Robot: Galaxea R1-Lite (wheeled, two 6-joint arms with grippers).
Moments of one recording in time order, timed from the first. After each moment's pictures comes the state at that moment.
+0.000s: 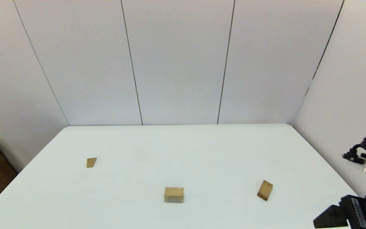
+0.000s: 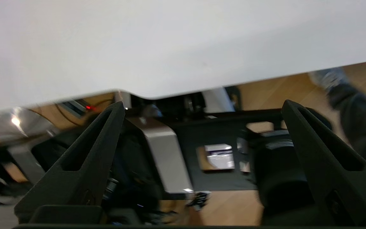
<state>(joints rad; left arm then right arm) 0.01 0.00 -0.07 0.16 -0.05 0.05 0.36 1.36 -0.89 0.82 0.01 0.62</state>
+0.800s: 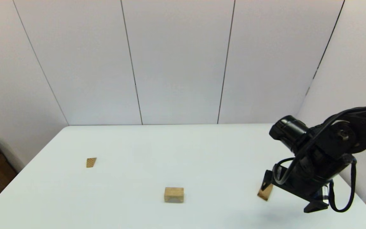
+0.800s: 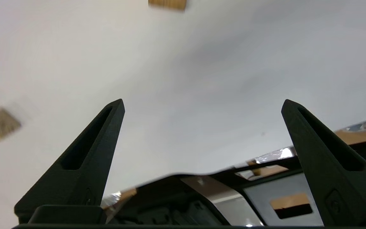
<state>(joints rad) 0.01 0.00 -0.07 0.16 -0.05 0.05 0.35 1.85 -1.08 0.64 -0.05 0.92</state>
